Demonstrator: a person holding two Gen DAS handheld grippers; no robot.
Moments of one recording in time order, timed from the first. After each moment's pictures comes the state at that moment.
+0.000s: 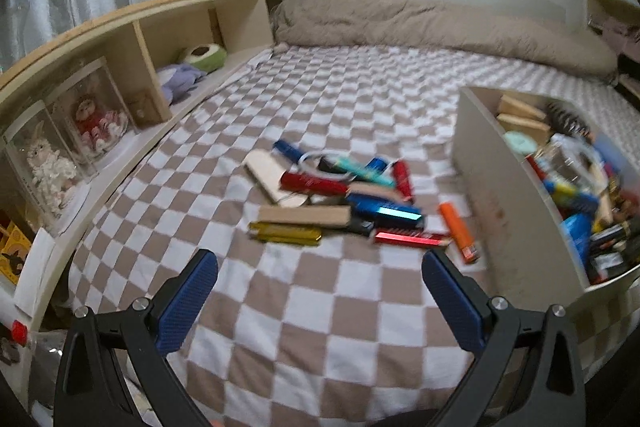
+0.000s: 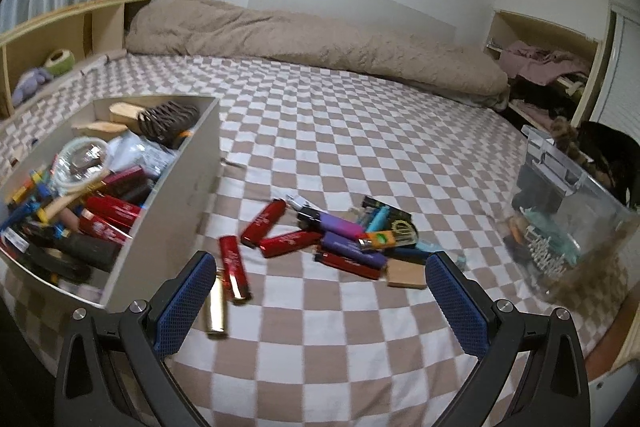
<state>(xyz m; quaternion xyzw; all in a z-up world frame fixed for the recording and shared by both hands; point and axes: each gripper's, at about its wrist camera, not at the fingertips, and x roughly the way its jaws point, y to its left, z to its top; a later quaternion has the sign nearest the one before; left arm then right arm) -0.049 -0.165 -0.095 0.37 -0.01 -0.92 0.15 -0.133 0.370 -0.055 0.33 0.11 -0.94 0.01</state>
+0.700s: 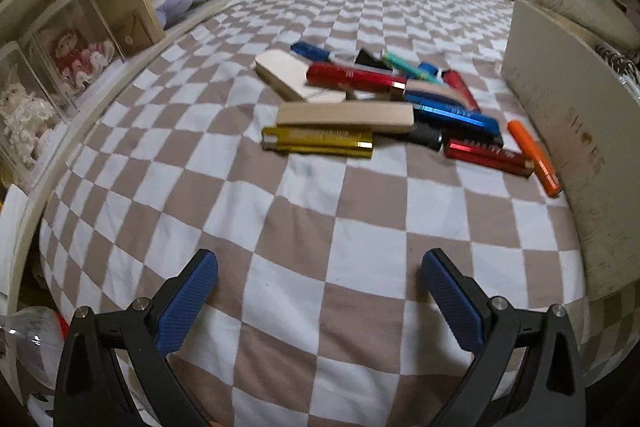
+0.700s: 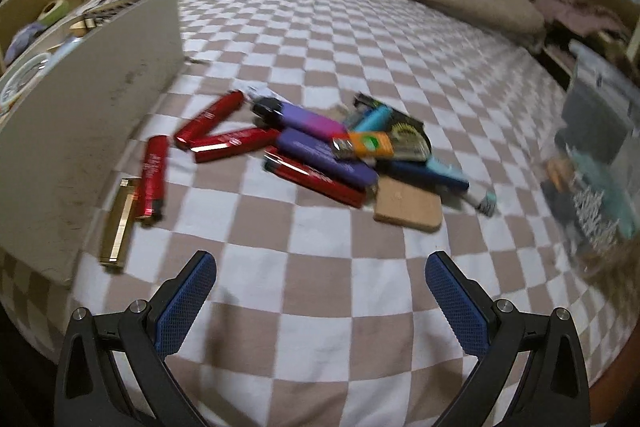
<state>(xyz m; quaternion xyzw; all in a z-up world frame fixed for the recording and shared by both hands) -0.069 -0.210 -0.176 0.46 0.00 -0.87 0.15 -0.177 0.438 -0.141 0.46 0.10 -0.88 0.04</state>
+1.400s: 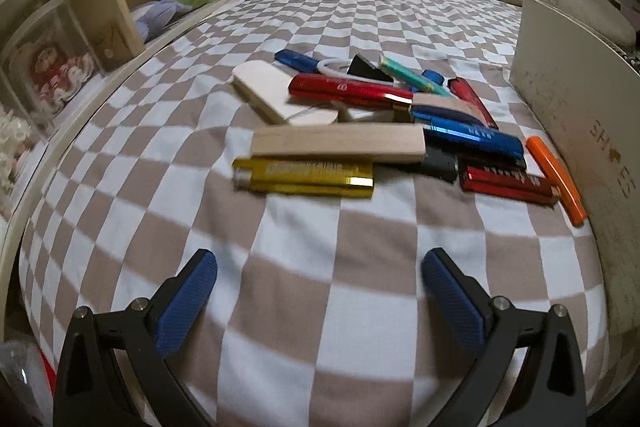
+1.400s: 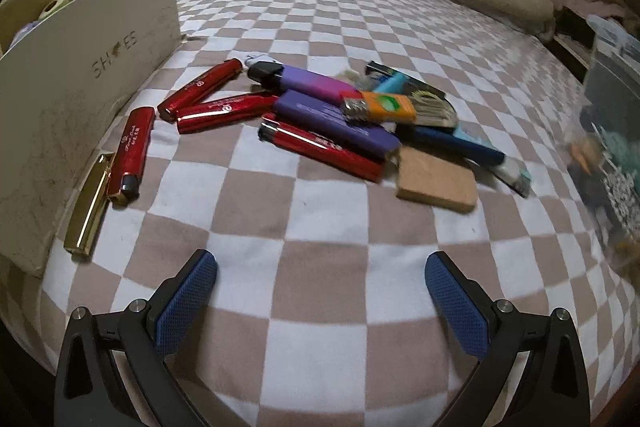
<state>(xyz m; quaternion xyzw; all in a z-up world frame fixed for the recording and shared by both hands) -0.112 -0.220 -0.189 0.44 -0.01 -0.89 0.14 -0.183 0.438 -0.172 0.47 0.09 -0.88 0.06</state>
